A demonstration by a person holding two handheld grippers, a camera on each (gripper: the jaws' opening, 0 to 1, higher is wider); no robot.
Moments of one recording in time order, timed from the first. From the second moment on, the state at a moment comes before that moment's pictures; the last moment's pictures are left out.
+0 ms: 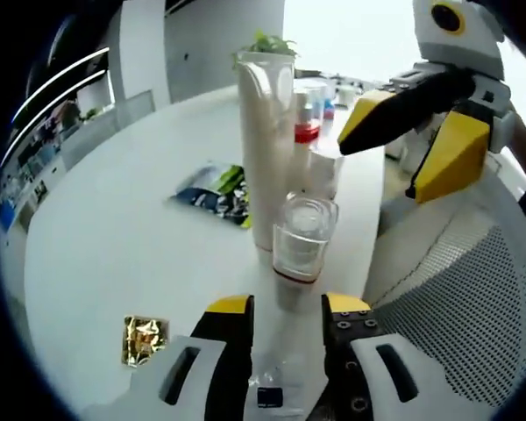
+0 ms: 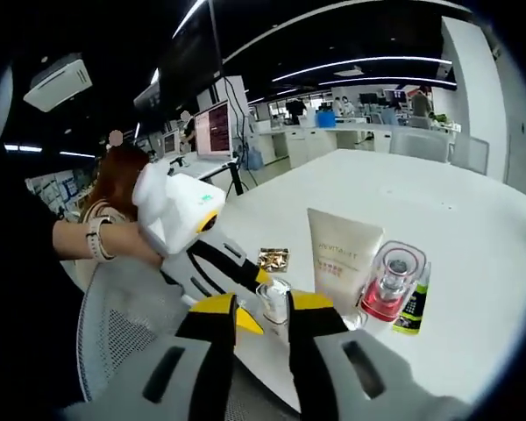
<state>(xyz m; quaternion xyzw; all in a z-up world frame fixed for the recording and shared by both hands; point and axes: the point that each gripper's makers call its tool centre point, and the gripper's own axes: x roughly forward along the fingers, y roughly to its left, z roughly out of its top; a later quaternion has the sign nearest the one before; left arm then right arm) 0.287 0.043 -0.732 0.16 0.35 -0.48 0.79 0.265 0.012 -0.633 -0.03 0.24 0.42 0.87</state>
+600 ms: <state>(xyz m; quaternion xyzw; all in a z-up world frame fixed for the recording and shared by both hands) 0.284 0.040 -0.752 0.17 0.40 -0.44 0.79 0.268 -0.053 -0.653 -0.06 0.27 0.41 0.87</state>
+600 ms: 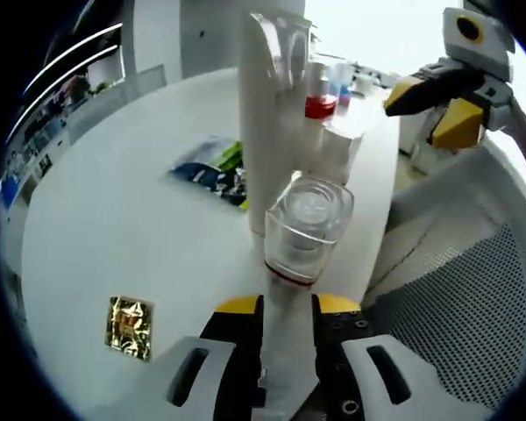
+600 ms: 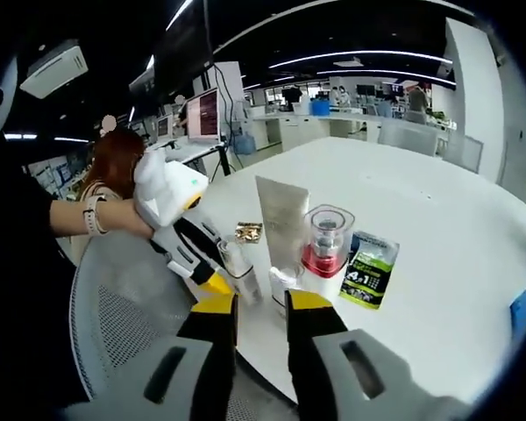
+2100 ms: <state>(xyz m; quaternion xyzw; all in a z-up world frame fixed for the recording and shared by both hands) 0.294 -0.006 -0.753 0.16 0.39 -0.43 0.80 0.288 -0.049 -0.726 -0.10 0.34 0.46 0.81</state>
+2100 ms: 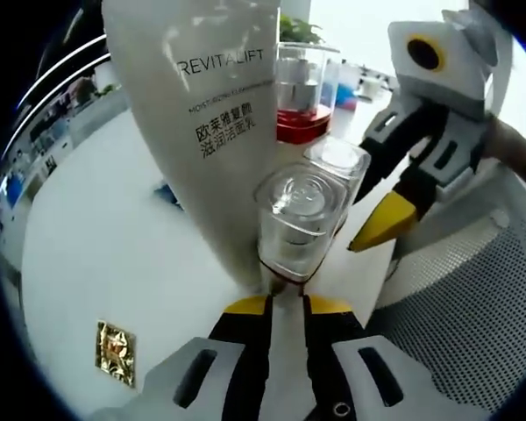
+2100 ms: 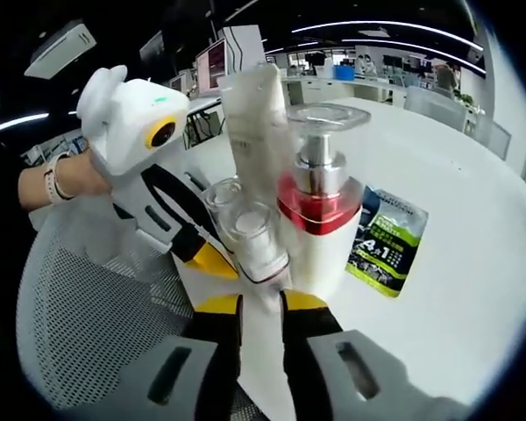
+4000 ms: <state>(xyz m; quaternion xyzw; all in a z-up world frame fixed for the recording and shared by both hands) 0.276 0.119 -0.677 0.12 0.33 -0.44 0.83 0.263 -0.043 -0.667 -0.12 0.33 0.31 0.88</state>
